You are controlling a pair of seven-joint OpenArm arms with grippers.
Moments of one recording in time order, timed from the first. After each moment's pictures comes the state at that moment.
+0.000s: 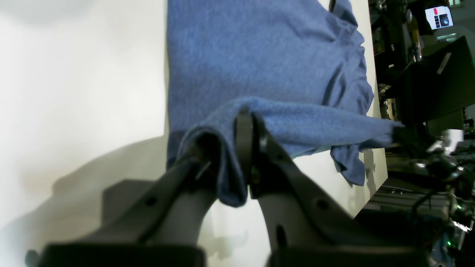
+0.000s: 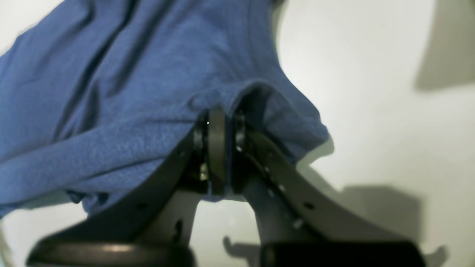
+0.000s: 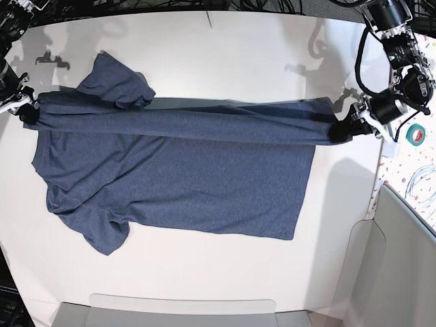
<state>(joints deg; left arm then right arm) 4.0 -21.2 -31.8 84.2 -73.8 -27.1 76.3 -8.9 18.9 50.1 92.3 51.2 23.2 -68.7</state>
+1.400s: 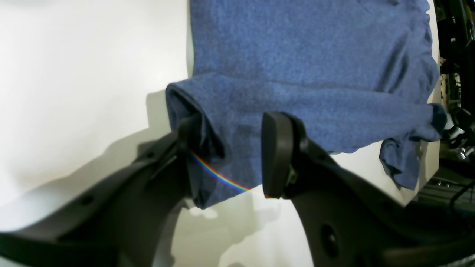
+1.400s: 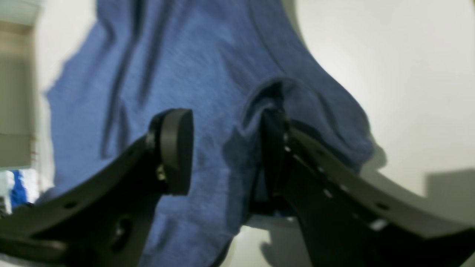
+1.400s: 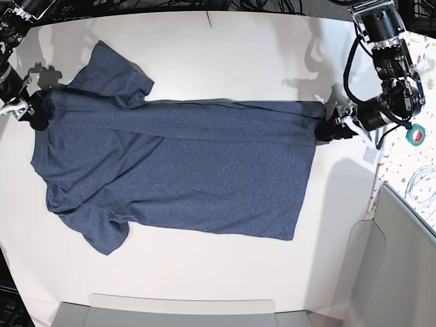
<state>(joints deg) 0.0 -19.7 -26.4 80.9 -60.5 -27.2 75.6 -7.6 20.2 50.9 82.9 61.7 23.1 -68.2</state>
